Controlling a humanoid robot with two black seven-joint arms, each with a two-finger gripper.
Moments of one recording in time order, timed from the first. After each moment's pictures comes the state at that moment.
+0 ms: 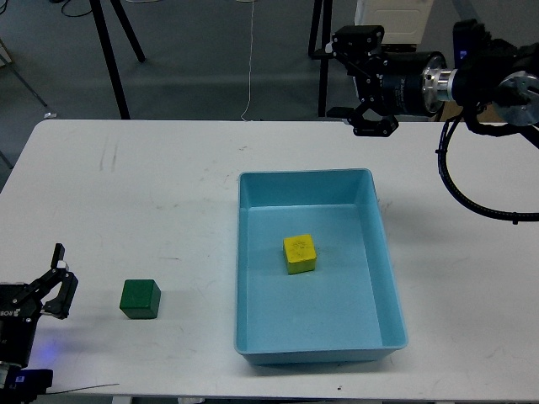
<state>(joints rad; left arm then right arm) 0.42 -0.04 -1.72 -1.56 -0.18 -0.49 0.21 1.06 -0.51 0.71 1.04 0.04 0.30 -0.41</state>
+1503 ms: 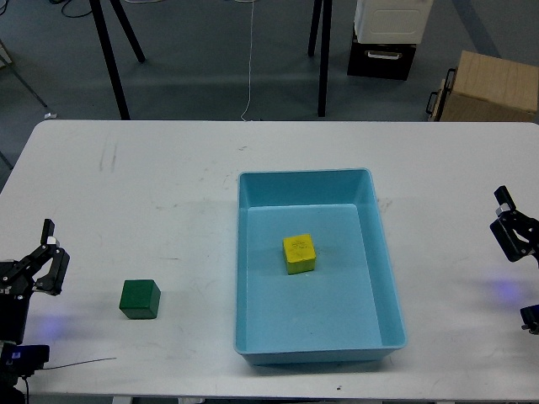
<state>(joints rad) 0.35 -0.04 -1.78 -1.57 -0.20 -0.49 0.19 -0.20 -0.25 1.61 1.38 0.58 0.49 -0.34</state>
